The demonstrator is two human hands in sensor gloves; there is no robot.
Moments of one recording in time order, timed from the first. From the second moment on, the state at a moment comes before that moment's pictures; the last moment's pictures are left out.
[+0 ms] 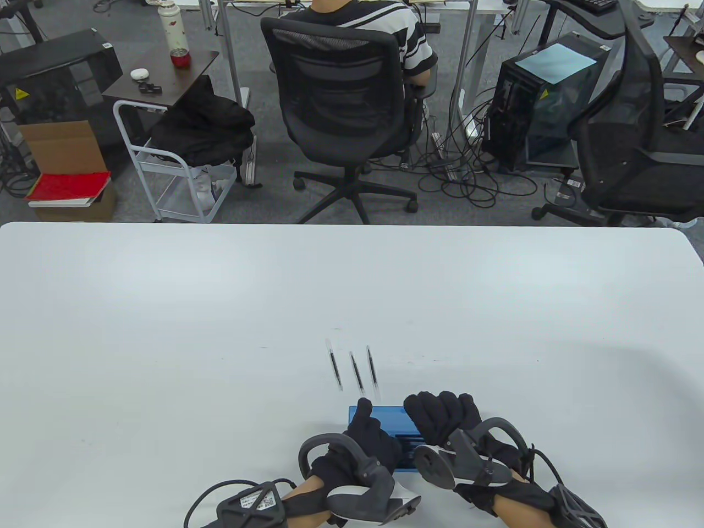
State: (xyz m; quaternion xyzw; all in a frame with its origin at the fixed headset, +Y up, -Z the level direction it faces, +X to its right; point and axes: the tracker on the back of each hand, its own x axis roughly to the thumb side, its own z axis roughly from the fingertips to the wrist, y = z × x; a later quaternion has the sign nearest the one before) left_hand 0.002 -0.746 -0.238 0.09 -0.39 -0.23 0.89; right_hand 0.139 -0.738 -0.270 -0.28 -0.03 -0.95 0.14
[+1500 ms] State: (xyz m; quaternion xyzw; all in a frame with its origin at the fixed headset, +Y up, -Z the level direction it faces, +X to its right) left_hand -0.078 -0.713 -0.398 -0.07 -0.09 -0.01 0.99; right_hand 0.139 -0.739 -0.270 -0.28 -0.03 -0.95 0.14
